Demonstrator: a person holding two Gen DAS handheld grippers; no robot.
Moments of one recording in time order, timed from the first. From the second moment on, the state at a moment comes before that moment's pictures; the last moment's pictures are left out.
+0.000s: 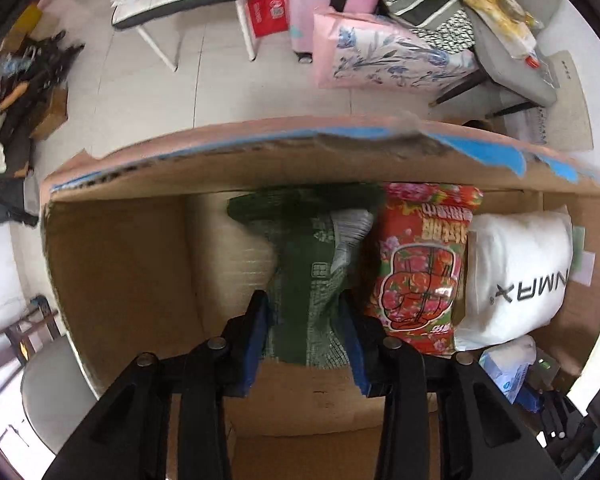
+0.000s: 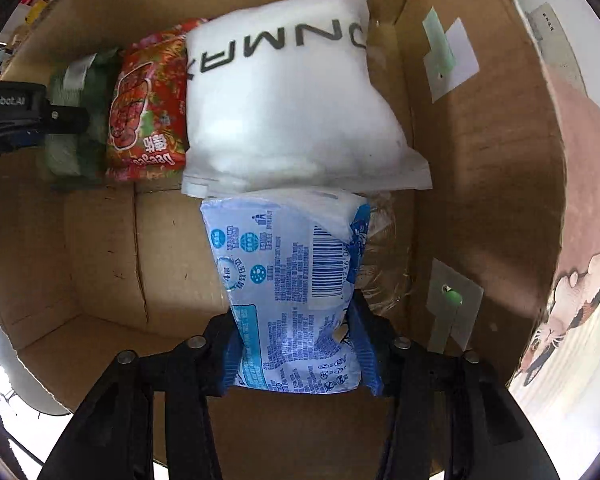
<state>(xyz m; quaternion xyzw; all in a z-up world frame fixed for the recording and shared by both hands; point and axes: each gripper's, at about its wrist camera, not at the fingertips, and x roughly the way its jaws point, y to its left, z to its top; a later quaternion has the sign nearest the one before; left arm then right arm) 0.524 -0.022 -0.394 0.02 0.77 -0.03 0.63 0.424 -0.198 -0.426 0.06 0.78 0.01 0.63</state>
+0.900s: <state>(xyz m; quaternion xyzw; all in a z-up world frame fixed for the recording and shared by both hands) 0.381 -0.008 -0.218 0.05 0.63 -0.03 0.78 0.361 -0.186 -0.298 0.03 0.68 0.07 0.73</state>
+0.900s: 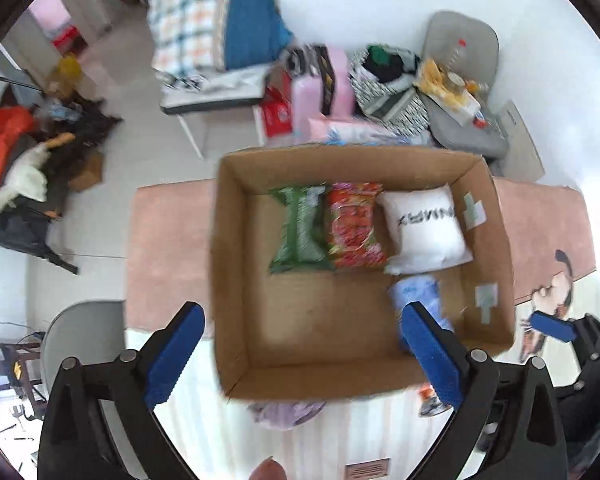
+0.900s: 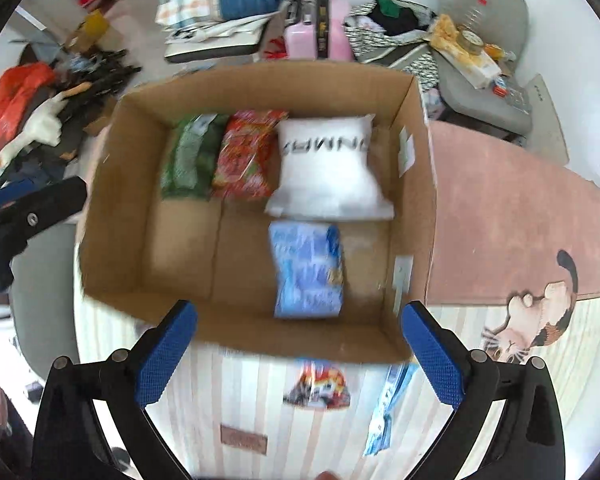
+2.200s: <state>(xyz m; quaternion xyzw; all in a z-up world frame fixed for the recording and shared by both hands) 0.266 0.046 -0.451 -0.15 0.78 -0.06 0.61 0.211 -0.200 -0.455 0.06 0.80 0.05 0.60</state>
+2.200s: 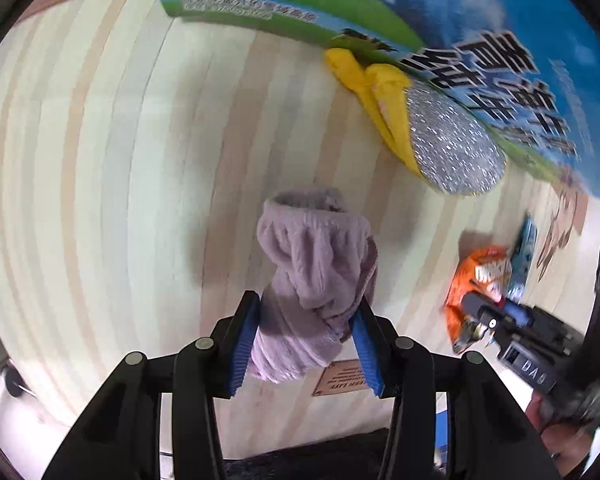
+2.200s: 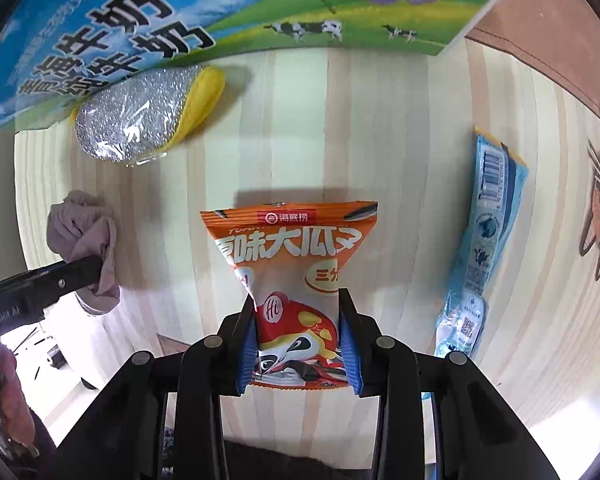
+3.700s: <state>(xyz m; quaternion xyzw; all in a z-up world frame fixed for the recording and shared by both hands) 0.462 -0.034 -0.346 -0.19 0.75 -0.08 0.62 0.391 -0.216 -0.350 0.04 0.72 0.00 0.69</state>
